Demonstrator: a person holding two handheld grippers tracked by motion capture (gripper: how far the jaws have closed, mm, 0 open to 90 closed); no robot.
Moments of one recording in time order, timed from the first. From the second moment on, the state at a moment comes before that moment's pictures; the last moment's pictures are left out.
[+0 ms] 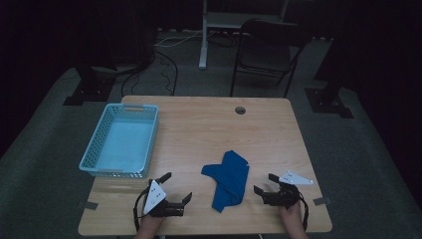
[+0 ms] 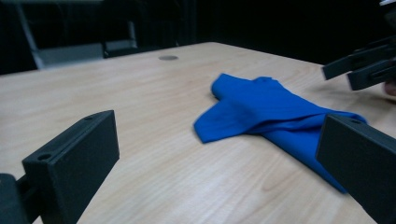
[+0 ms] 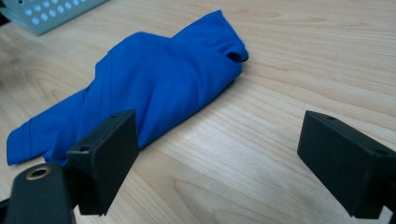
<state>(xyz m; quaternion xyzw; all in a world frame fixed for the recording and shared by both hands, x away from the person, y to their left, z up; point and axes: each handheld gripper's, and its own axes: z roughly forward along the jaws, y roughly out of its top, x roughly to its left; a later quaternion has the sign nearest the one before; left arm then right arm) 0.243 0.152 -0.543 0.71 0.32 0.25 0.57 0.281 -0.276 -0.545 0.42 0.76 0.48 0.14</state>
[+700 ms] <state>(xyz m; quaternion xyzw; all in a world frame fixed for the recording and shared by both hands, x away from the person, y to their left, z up) 0.244 0.153 -0.543 0.72 0.32 0.24 0.57 0.273 -0.268 -0.532 0.38 0.81 0.45 0.03</state>
